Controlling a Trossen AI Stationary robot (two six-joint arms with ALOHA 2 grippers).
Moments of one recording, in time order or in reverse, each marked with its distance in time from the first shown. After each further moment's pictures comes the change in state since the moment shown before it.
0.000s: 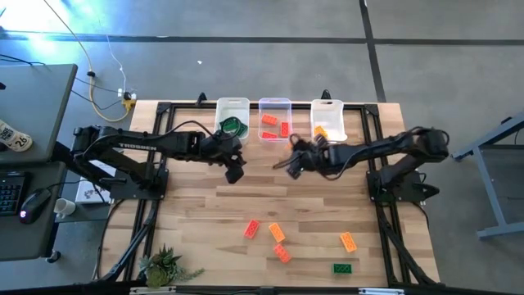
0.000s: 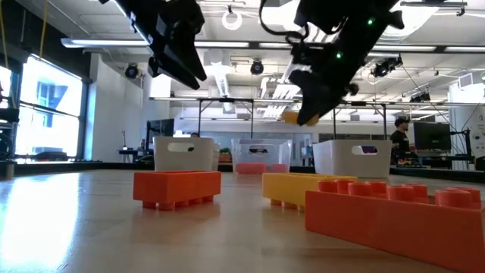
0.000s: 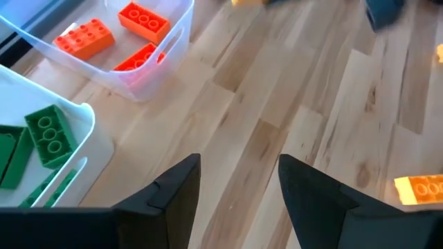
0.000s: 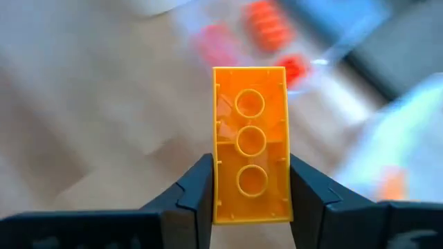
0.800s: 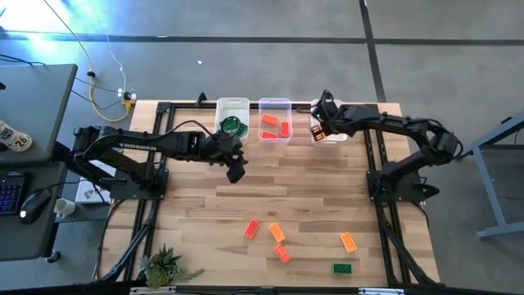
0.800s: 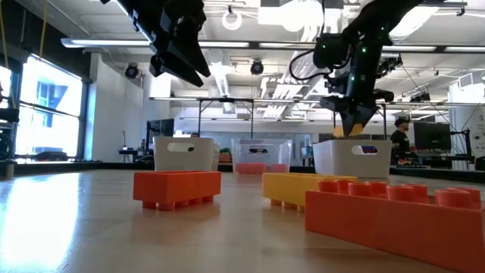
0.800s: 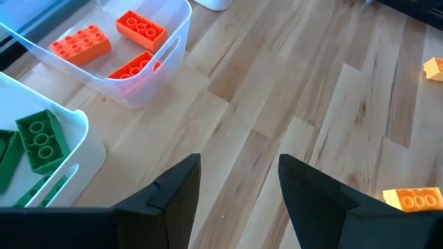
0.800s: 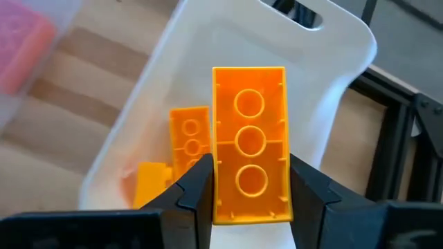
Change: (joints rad) left arm -0.001 0.000 0.000 0.032 0.002 -0.030; right arm -0.565 -0.102 0.000 -0.296 -0.185 -0.023
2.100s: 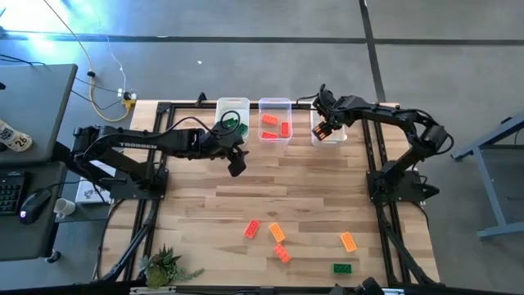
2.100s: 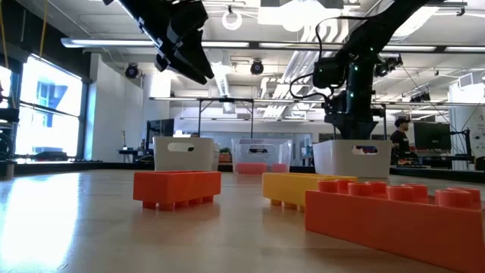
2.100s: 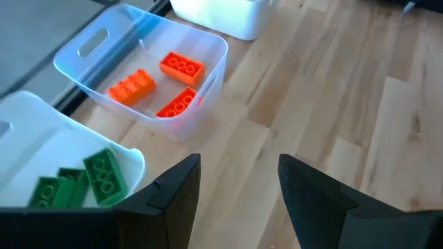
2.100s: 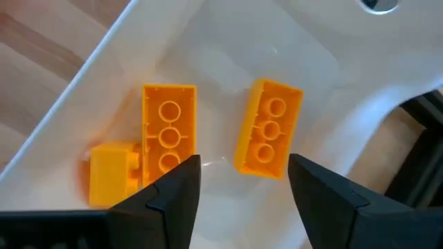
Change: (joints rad) left arm 0.036 0.000 0.000 0.051 -0.112 0.157; right arm -0.165 0.131 0.040 0.008 -0.186 -0.312
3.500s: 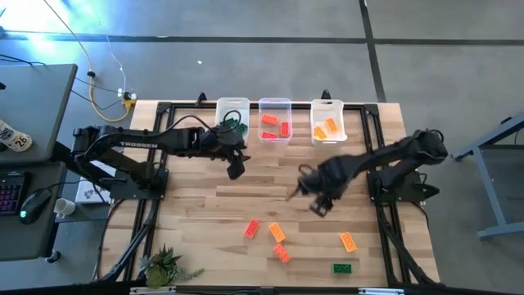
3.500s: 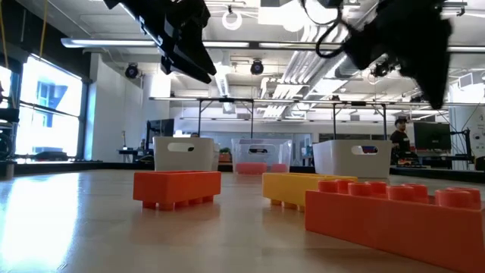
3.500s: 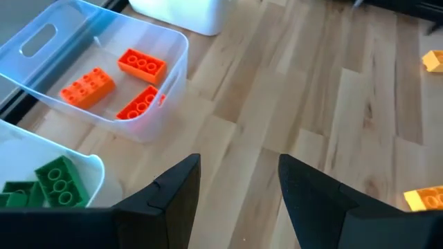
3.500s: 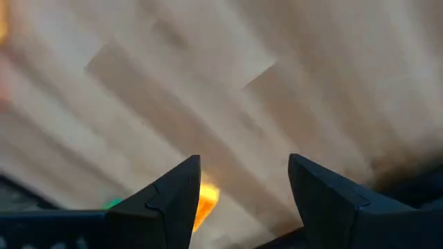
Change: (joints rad) left arm 0.018 0.002 0.000 0.018 0.151 0.026; right arm 0.933 -0.001 0.189 -0.482 -0.438 0.706
